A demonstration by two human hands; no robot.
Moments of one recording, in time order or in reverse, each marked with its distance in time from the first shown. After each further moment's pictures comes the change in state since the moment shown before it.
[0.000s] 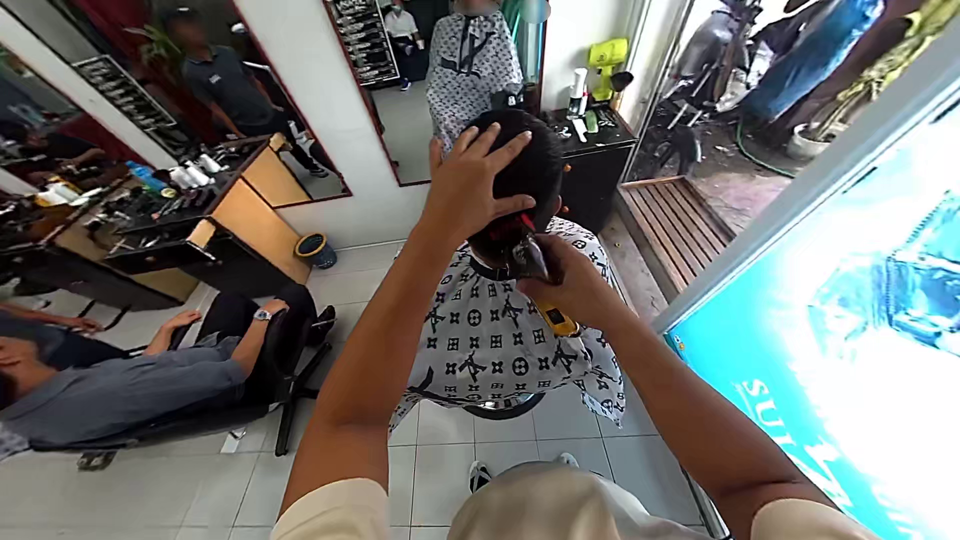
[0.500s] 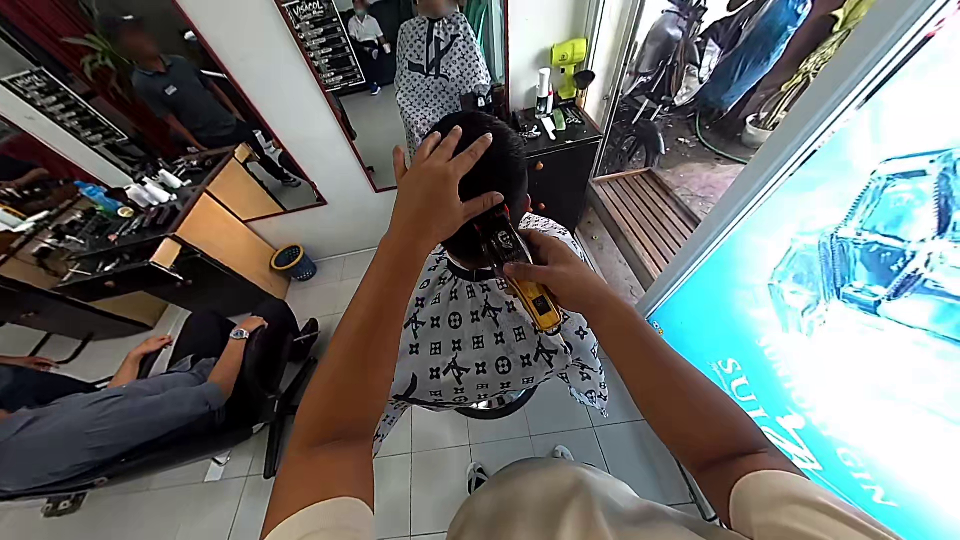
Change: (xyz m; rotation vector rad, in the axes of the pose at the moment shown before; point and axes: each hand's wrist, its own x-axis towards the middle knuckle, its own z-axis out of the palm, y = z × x) left_hand -0.001 0.000 0.002 0.006 -0.010 -0.028; right_hand 0.006 0.007 -0.014 0.494 -0.091 0.095
